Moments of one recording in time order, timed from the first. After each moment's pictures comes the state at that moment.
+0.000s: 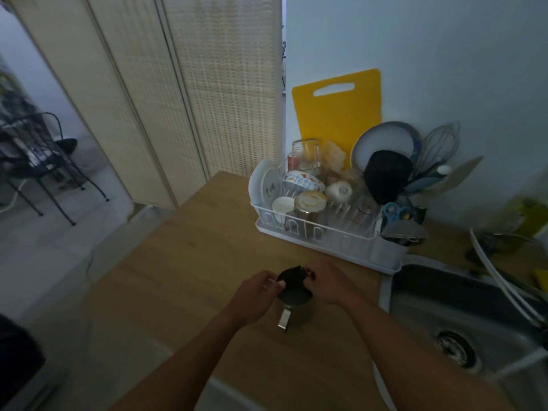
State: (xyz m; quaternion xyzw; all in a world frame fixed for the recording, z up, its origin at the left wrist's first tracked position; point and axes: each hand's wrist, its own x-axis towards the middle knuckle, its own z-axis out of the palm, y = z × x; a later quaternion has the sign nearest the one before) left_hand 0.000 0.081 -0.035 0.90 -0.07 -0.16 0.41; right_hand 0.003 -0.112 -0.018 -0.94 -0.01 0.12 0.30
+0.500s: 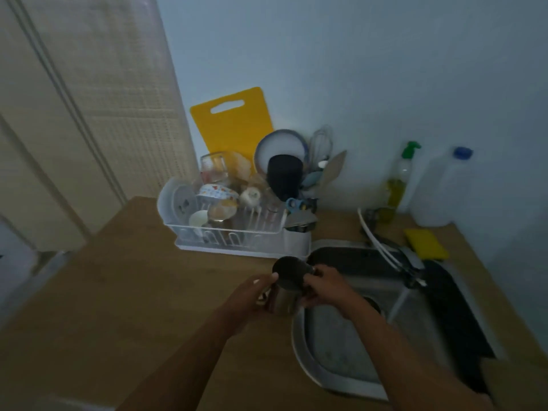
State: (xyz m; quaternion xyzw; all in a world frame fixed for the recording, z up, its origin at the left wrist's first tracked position) left_hand -0.043 -0.060 -0.014 0.66 -0.01 -0.37 0.65; right_hand -0.104 -0.241 0.010 -0.74 0.28 0.08 0.60
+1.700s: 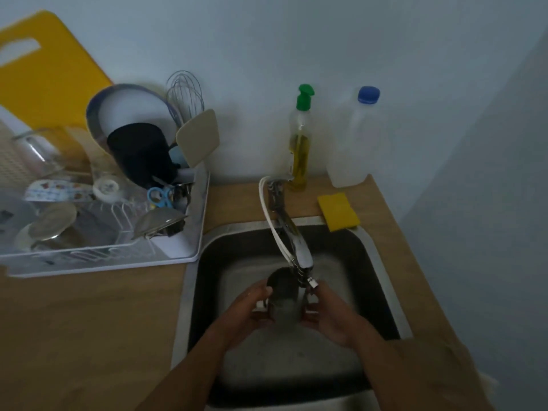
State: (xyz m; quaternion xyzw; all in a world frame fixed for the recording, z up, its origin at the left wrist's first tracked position) left_hand -0.086 -0.294 -0.106 0.62 0.02 -0.51 0.60; right_hand -0.199 -0.455 -0.118 -0.43 0.40 0.09 0.80
